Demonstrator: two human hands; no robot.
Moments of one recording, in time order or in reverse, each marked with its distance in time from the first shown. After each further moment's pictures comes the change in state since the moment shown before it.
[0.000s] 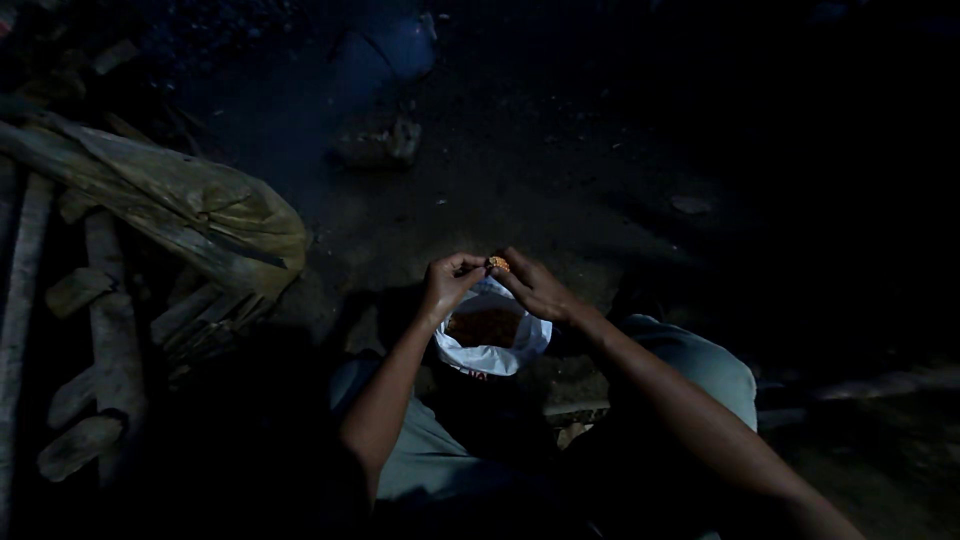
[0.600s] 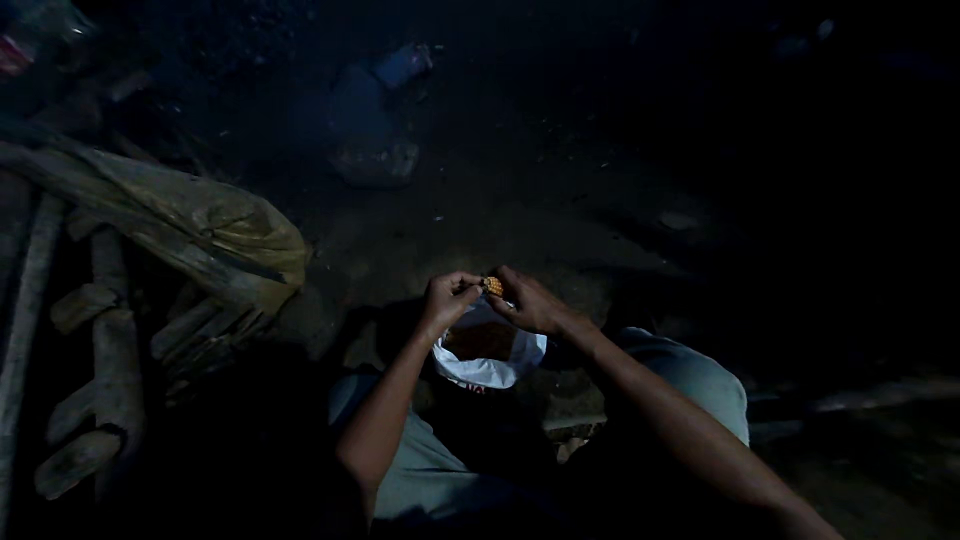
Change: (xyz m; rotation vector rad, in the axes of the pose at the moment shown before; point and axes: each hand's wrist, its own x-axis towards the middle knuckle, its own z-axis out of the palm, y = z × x) left_hand -0.008 0.006 -0.001 0.051 -0.070 -0.088; right_hand -0.004 0.000 0.000 -0.176 -0.019 -0.006
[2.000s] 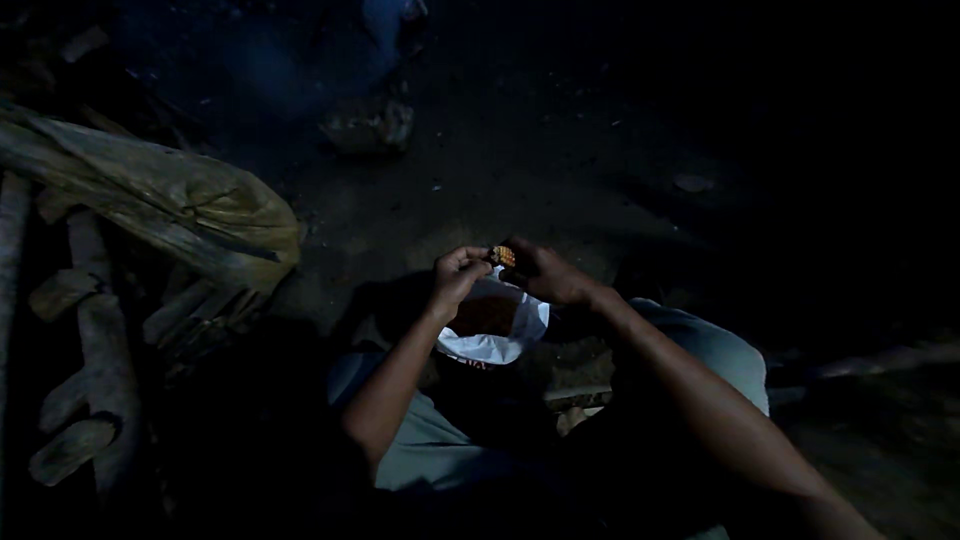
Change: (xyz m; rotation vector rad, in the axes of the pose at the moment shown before) left_hand 0.008 -0.012 0.025 -0.311 0.046 -0.133; right_hand -0.001 -0.017 -0.031 0.096 -0.216 0.264
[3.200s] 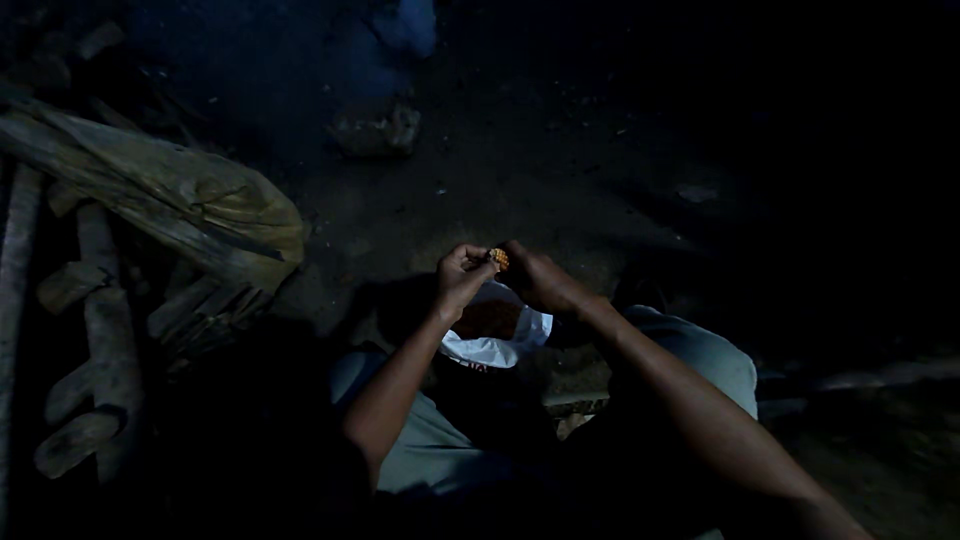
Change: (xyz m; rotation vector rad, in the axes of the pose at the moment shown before) left_hand -0.004 0.008 0.003 0.011 0.084 0.070; right_hand 0.006 -0.001 0.016 -0.078 0.081 -0.103
